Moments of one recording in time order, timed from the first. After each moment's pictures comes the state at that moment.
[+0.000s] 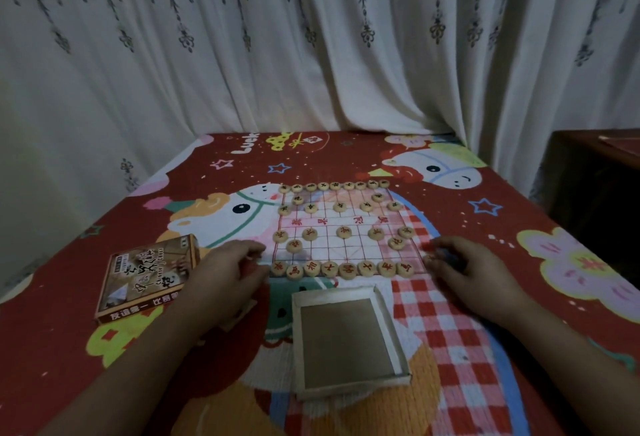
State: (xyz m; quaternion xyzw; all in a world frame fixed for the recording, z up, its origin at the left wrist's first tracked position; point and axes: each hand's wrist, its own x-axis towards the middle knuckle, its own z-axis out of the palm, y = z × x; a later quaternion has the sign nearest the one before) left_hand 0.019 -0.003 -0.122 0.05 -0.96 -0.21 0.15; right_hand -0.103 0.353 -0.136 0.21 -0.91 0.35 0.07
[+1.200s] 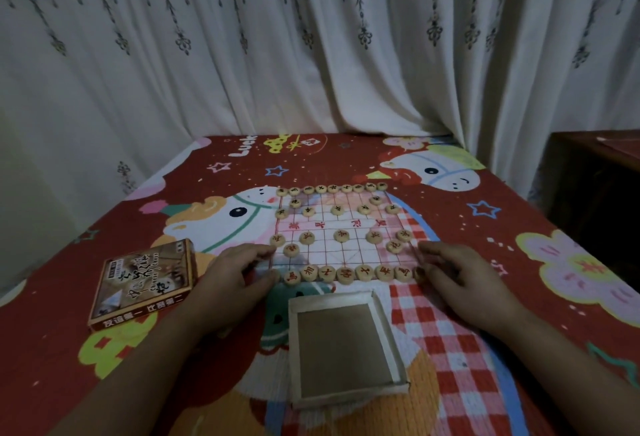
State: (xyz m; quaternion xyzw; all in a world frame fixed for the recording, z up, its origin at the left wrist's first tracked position) left_hand 0.000 -0.012 -0.138 0.02 -0.96 -0.27 0.13; right_hand -0.105 0.351 -0.148 0.24 -0.91 0.34 0.07
